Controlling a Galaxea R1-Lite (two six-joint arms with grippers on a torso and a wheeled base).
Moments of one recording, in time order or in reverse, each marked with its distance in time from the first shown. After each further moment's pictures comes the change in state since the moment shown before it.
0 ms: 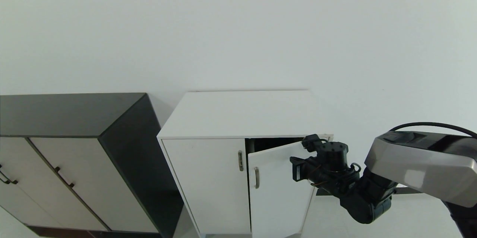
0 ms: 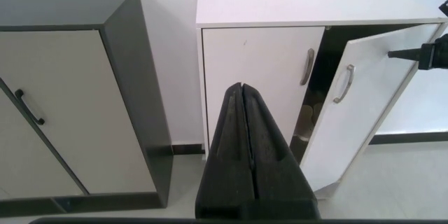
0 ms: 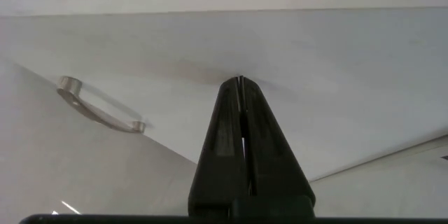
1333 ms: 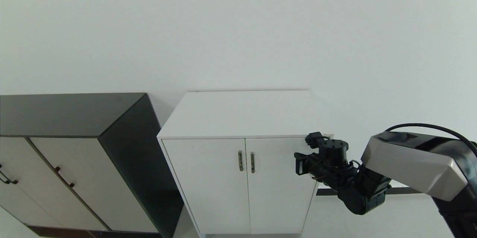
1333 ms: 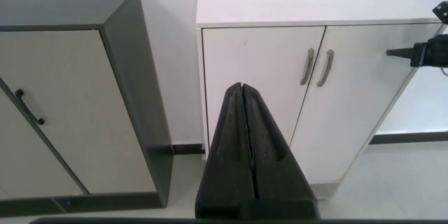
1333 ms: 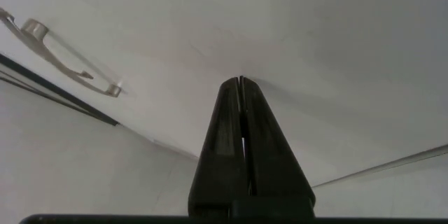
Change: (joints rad) left arm 0.000 0.000 0.000 0.001 0.000 0.000; right arm -0.070 0.080 -0.106 0.008 -0.001 0.000
